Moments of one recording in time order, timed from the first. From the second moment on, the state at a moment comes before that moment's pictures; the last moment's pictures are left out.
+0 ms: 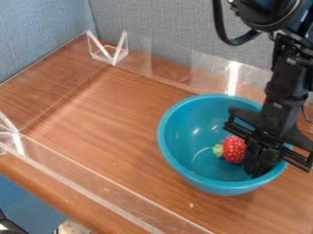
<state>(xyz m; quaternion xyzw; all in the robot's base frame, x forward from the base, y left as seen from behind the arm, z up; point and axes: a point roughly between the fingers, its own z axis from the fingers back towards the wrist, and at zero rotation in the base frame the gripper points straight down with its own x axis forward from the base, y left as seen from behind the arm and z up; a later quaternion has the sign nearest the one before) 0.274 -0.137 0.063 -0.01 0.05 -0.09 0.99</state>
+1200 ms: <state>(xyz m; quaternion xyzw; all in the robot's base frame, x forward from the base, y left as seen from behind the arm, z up) 0.266 -0.129 0.078 0.01 0.01 -0.10 1.00</state>
